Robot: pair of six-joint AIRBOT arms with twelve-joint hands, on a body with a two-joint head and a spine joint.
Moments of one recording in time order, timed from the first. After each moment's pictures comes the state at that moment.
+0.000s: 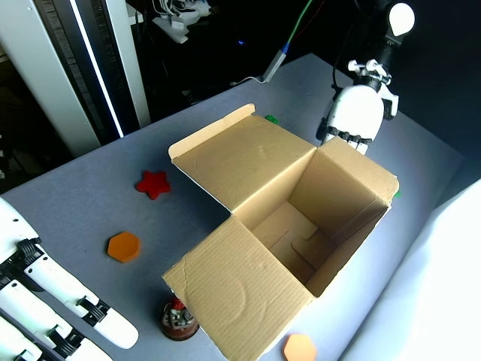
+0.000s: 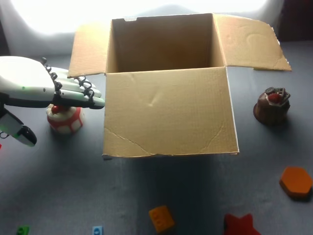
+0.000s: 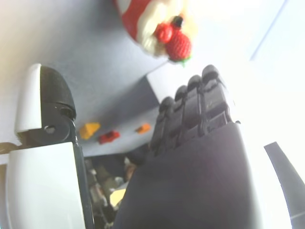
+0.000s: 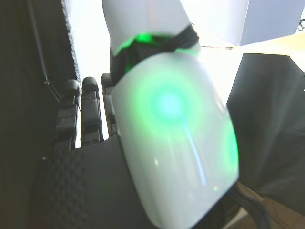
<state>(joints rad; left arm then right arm) 0.42 -1.12 1.77 1.57 -0.90 -0.35 -0.27 -0.54 0.73 0.91 0.47 -1.82</state>
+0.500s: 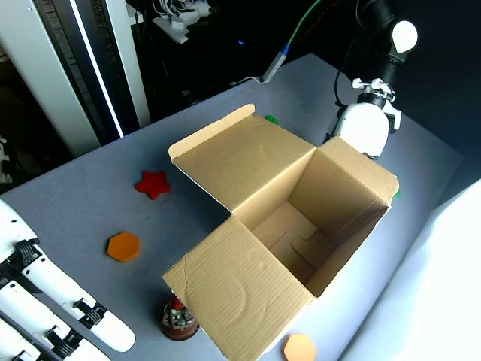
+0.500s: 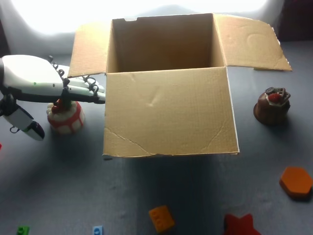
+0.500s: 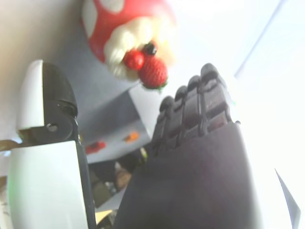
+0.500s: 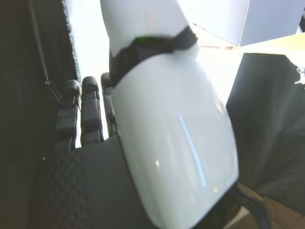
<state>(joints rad) 0.44 -1.23 1.93 1.55 -0.90 -0.37 -0.27 -0.54 0.73 0.90 0.47 -1.82</state>
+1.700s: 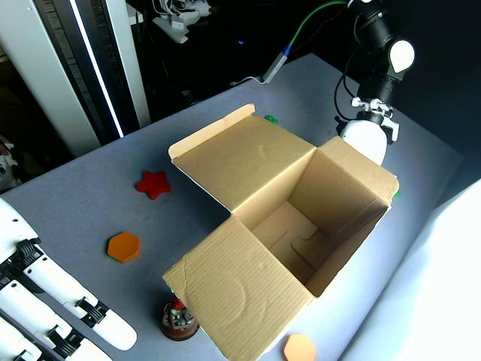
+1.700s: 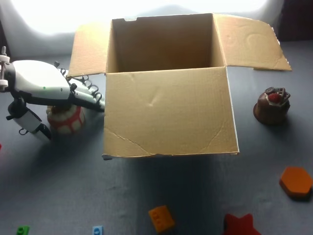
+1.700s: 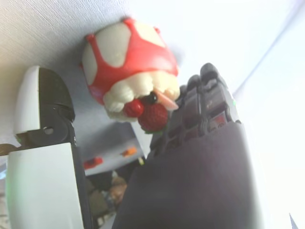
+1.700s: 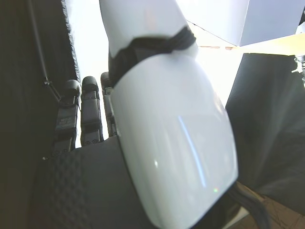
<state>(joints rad) 0.48 -1.33 2.06 1.54 -0.91 -0.35 -0.27 -0.54 0.73 0.91 0.47 -1.83</state>
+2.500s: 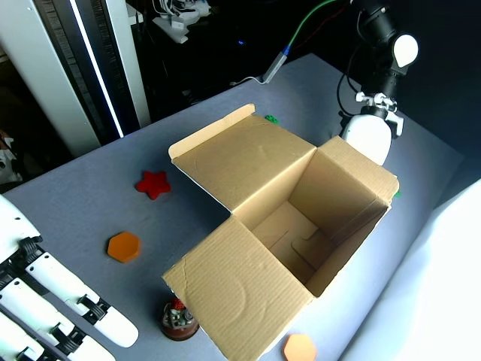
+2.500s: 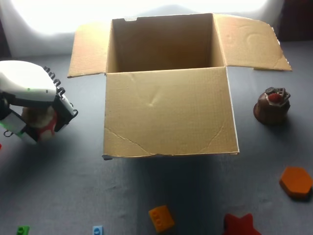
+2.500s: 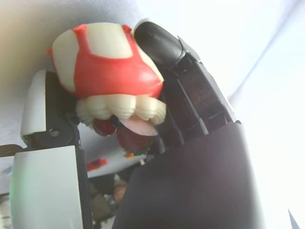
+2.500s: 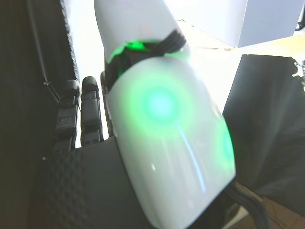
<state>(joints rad) 0.48 -1.25 2.00 1.56 -0.94 -0.35 -0.27 -0.54 0.73 0.90 0.48 -1.83</state>
